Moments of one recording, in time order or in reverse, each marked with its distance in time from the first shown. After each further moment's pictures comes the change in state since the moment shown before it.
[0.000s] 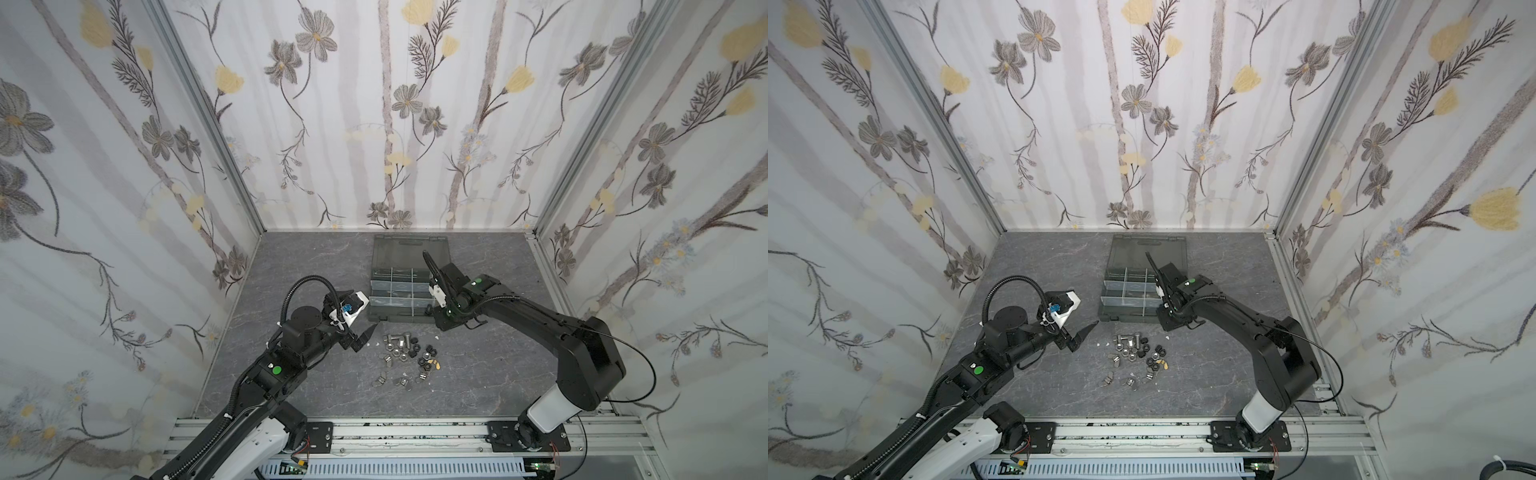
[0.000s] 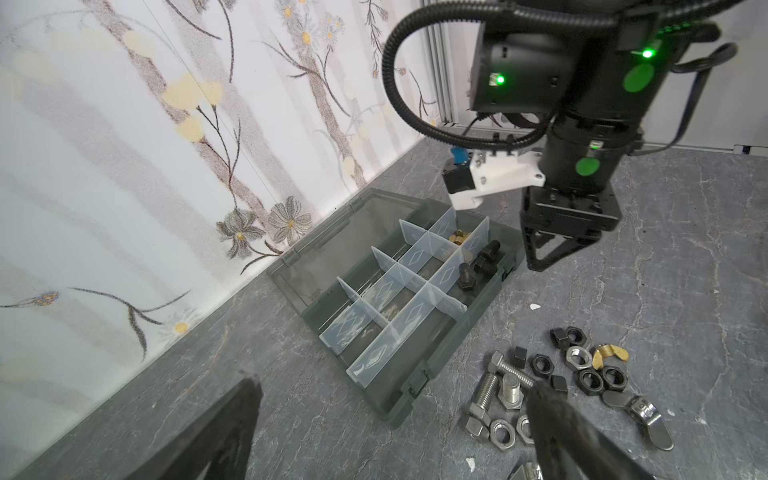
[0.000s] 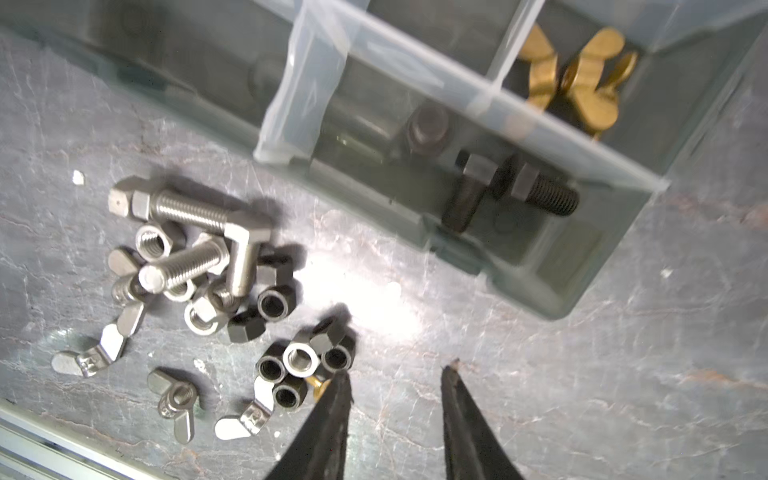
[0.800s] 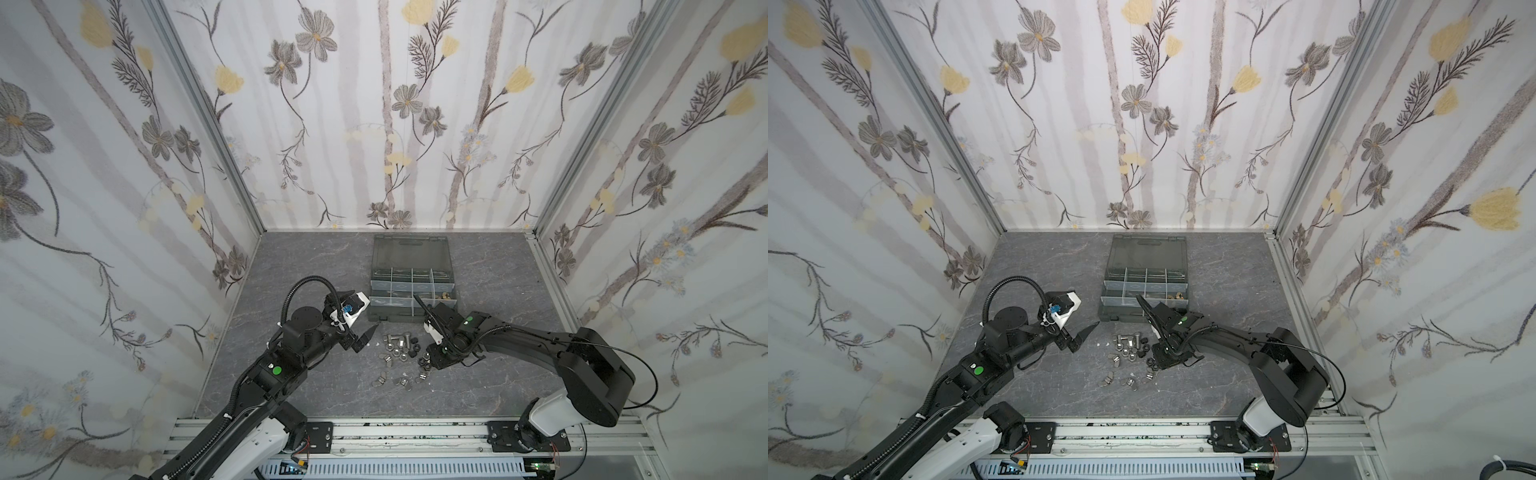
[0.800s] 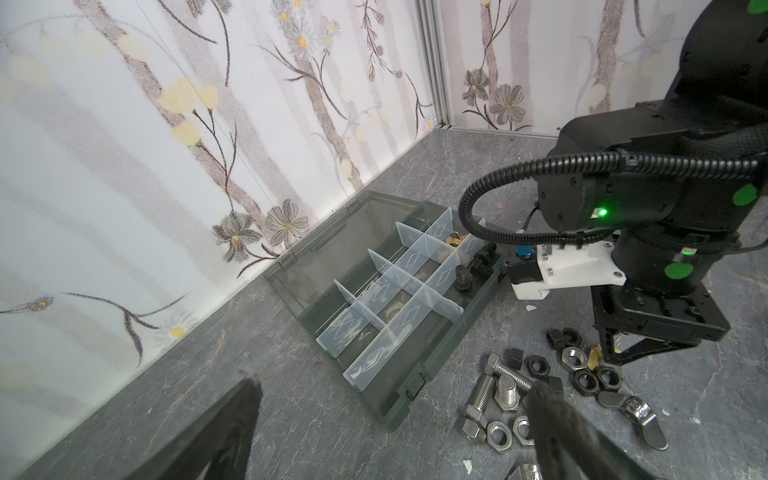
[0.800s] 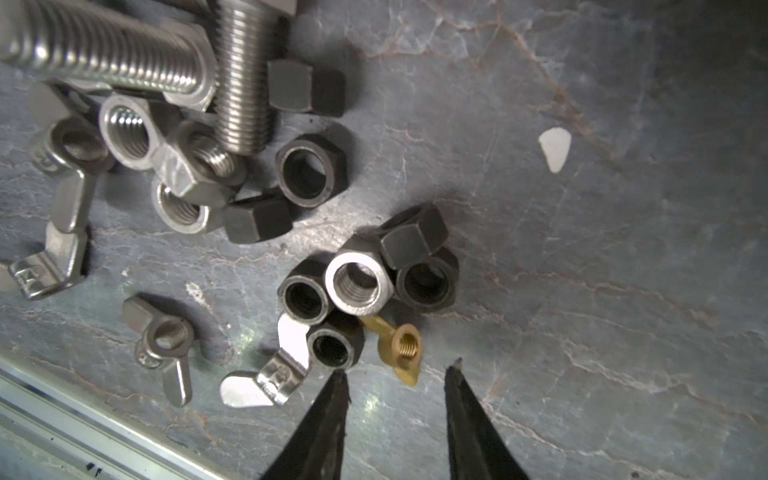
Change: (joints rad) left arm -0.008 -0.002 0.000 0.002 0.001 0.000; right arm 0.165 -0.045 -0.299 0.183 -0.084 0.176
